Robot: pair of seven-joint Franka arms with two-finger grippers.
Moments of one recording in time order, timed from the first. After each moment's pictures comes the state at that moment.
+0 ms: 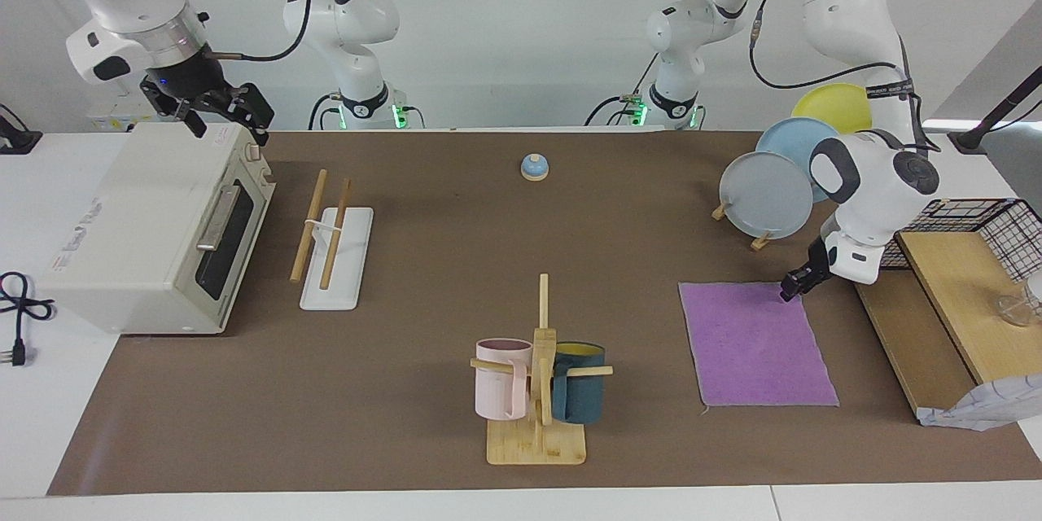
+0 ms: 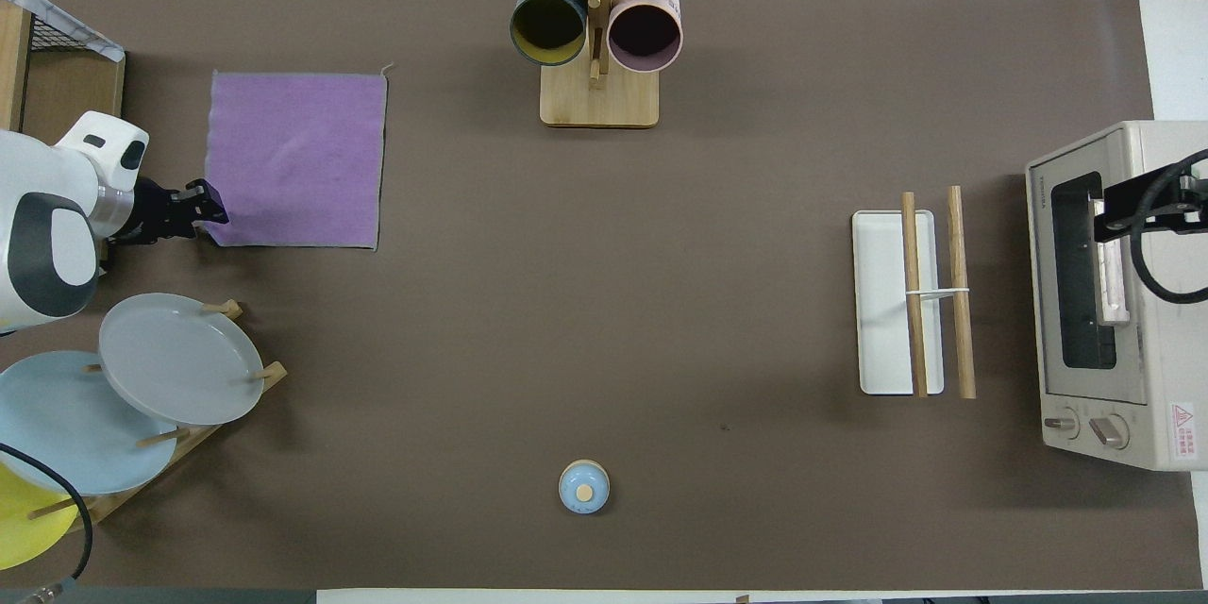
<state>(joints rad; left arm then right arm) 0.30 0.33 -0.19 -1.98 -0.02 2.35 -0.18 0.01 -0.01 -0.06 -1.52 -0.02 1.42 0.12</state>
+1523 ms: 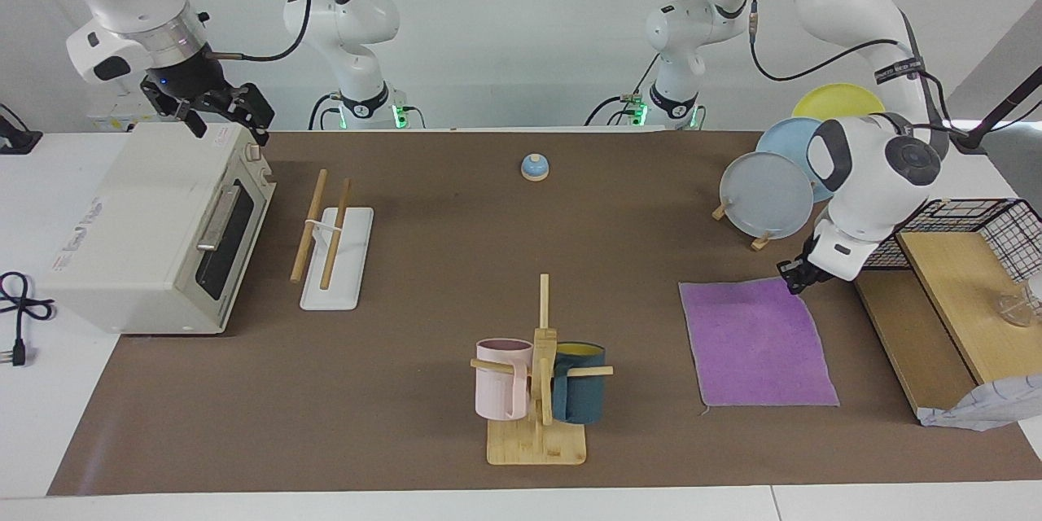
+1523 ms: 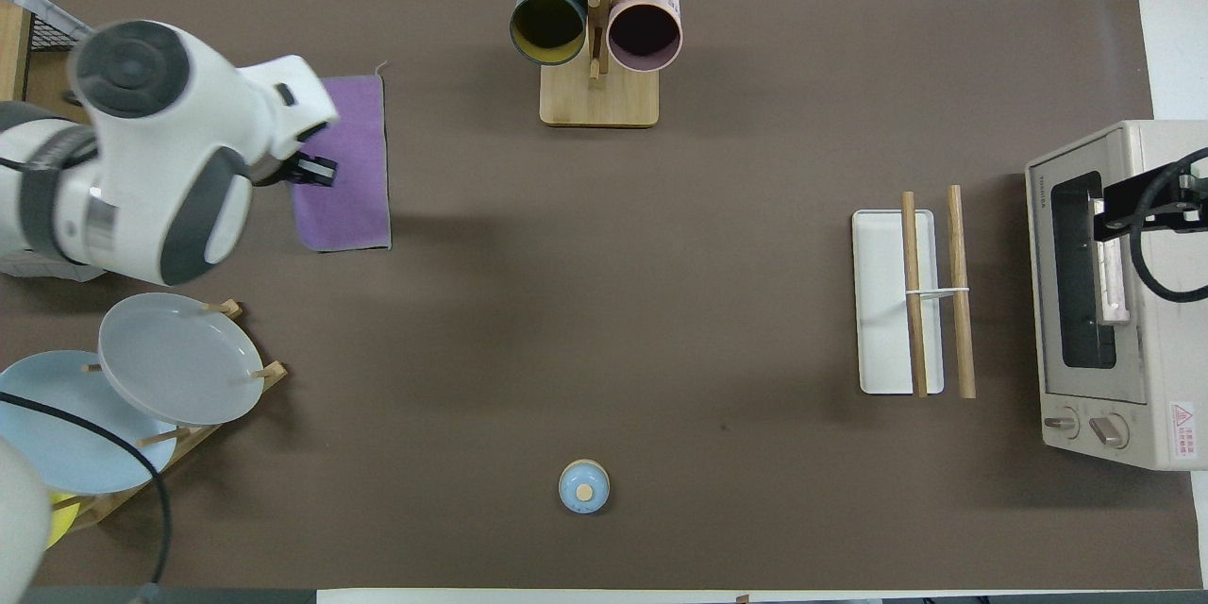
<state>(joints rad) -0.11 0.28 -0.23 -1.79 0.33 2.08 -0.06 0.01 -0.01 -0.06 -1.52 -0.02 1.42 0.12</state>
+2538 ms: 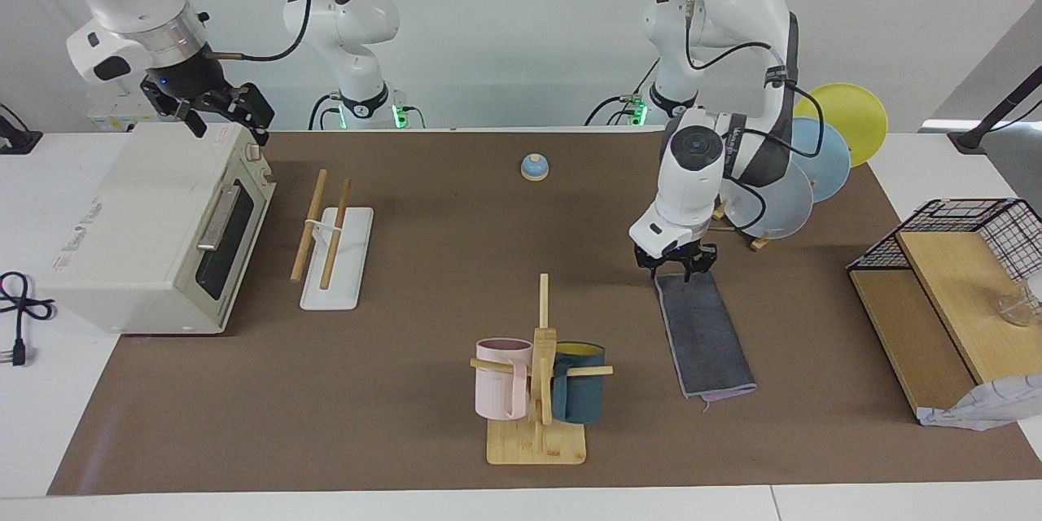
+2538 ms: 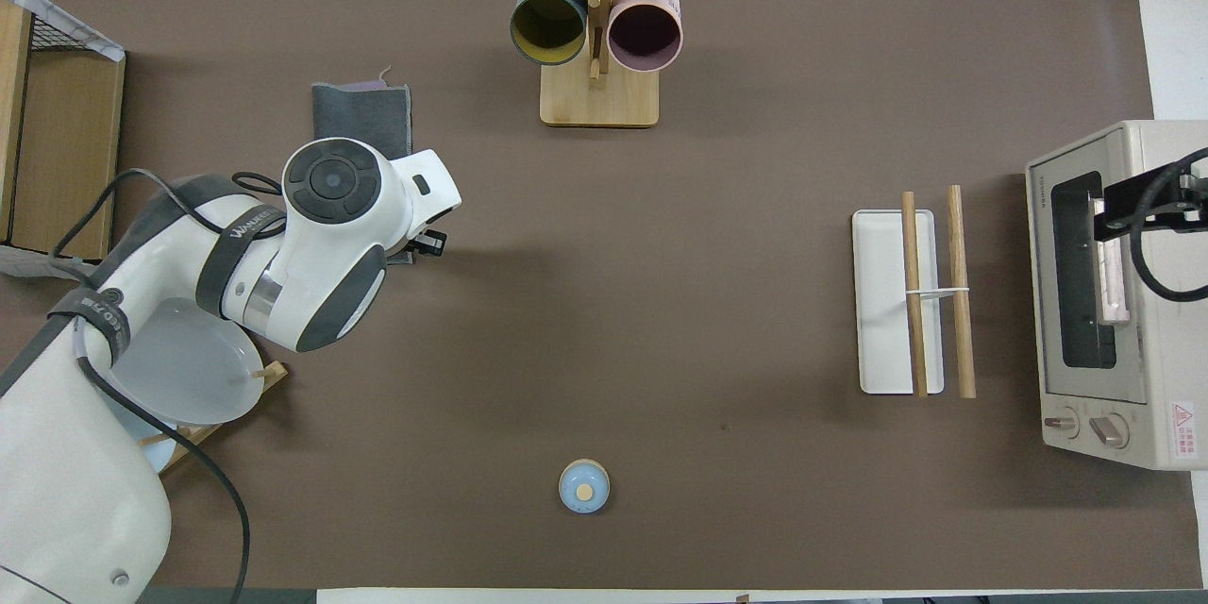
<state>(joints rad) -0.15 0.25 -0.21 -1.94 0.20 2.20 -0.22 0.01 -0.01 -0.06 -1.52 -0.02 1.42 0.12</state>
